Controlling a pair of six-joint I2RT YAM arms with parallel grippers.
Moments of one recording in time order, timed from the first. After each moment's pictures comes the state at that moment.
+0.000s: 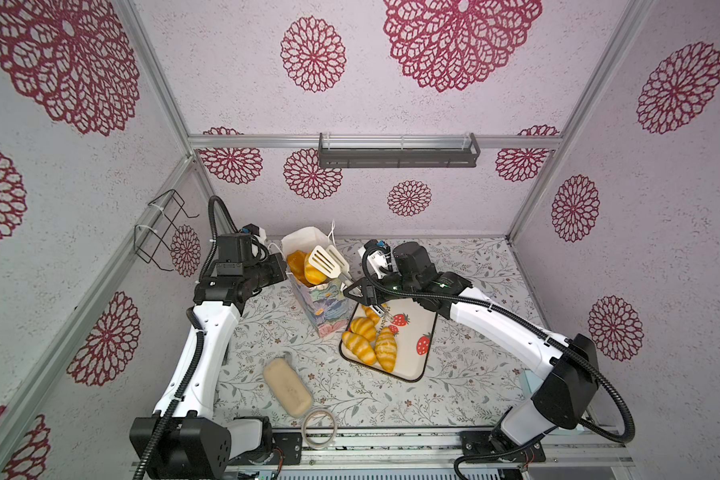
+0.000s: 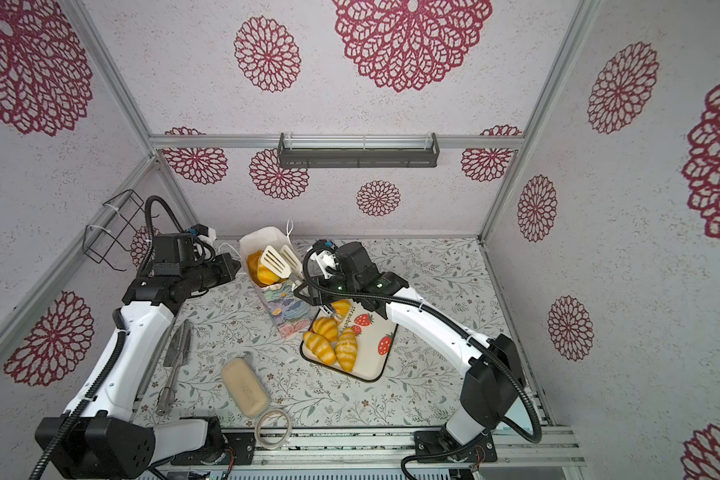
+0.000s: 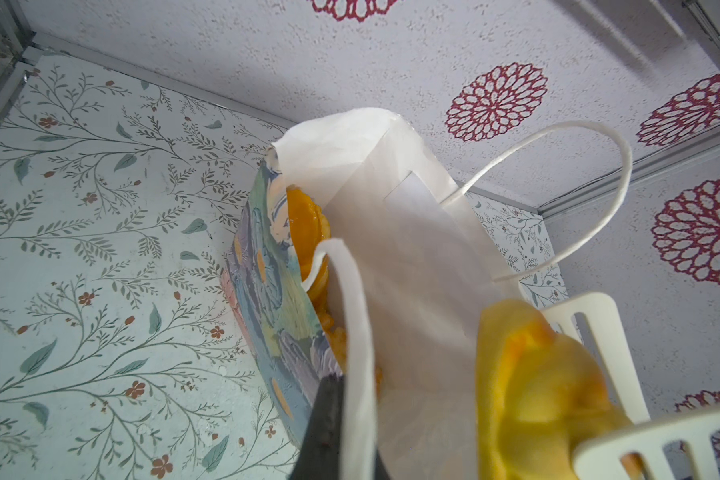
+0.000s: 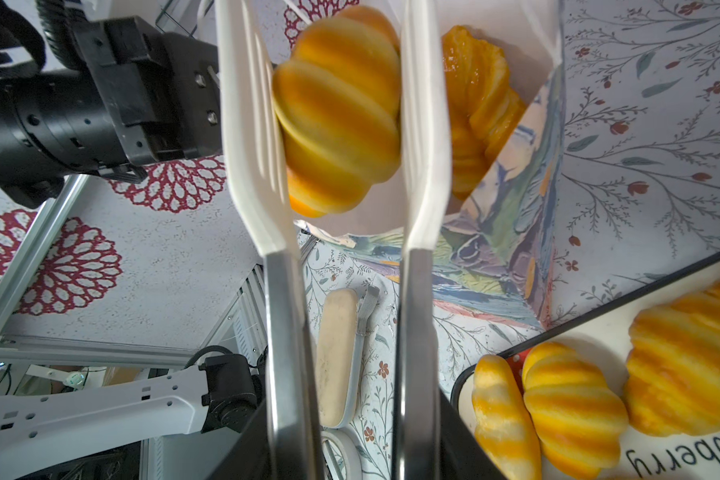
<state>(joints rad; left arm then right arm) 0.00 1.28 1.31 -0.67 0.28 -0.34 0.78 1.59 1.46 -0.38 -0.50 0.49</state>
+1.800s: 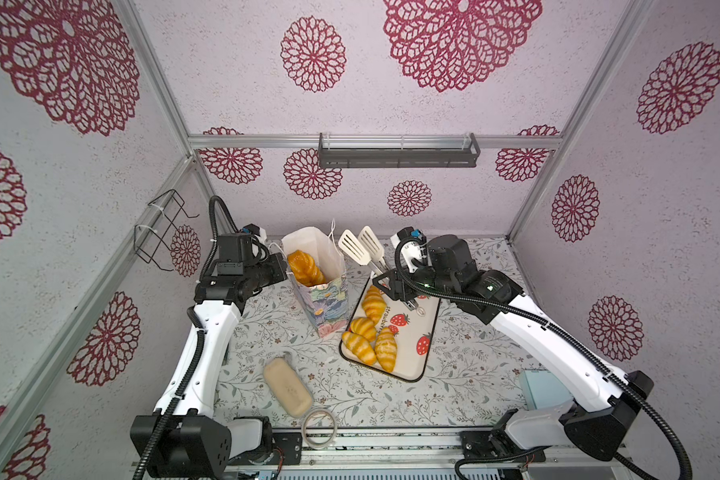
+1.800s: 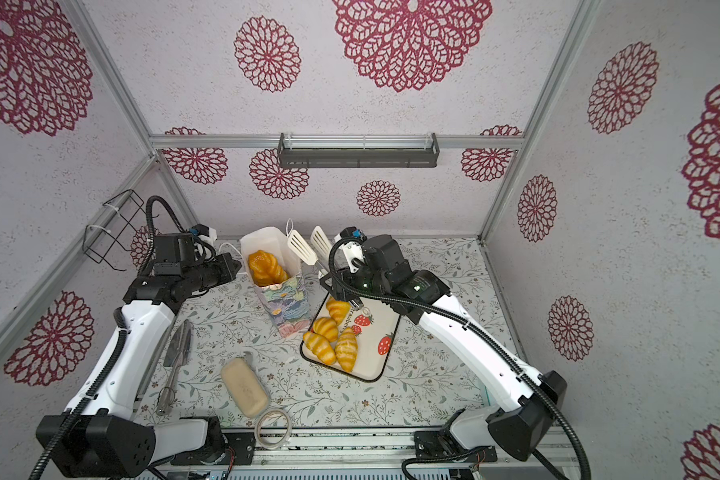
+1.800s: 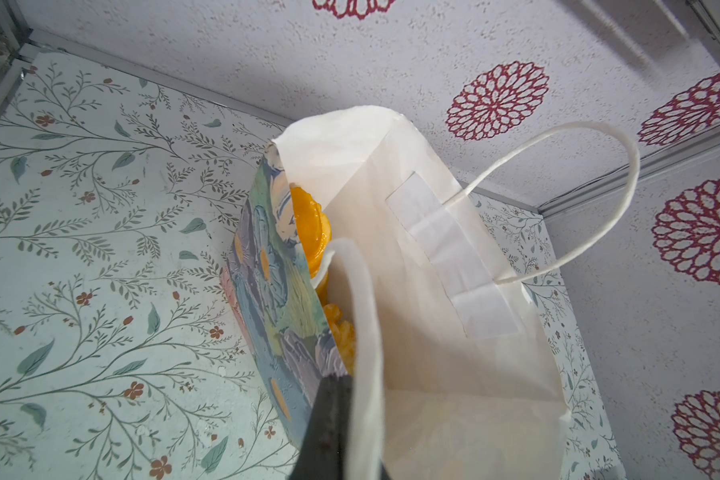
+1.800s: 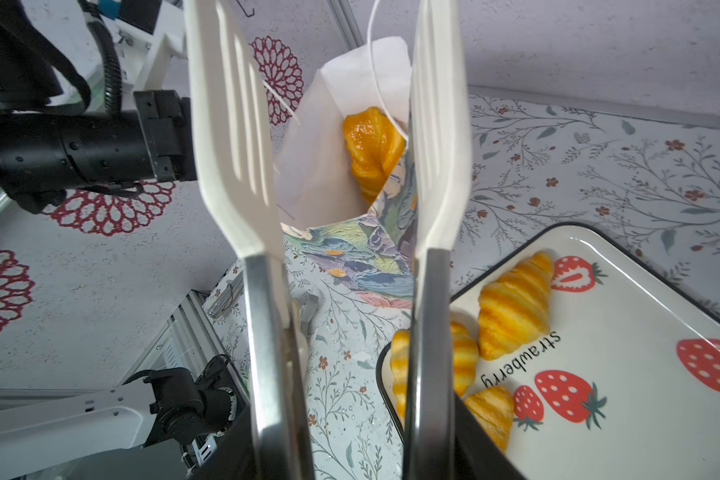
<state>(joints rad) 0.00 1.29 1.31 -0.67 0.28 -0.34 0.72 1.37 1.49 -0.65 -0.26 0.38</state>
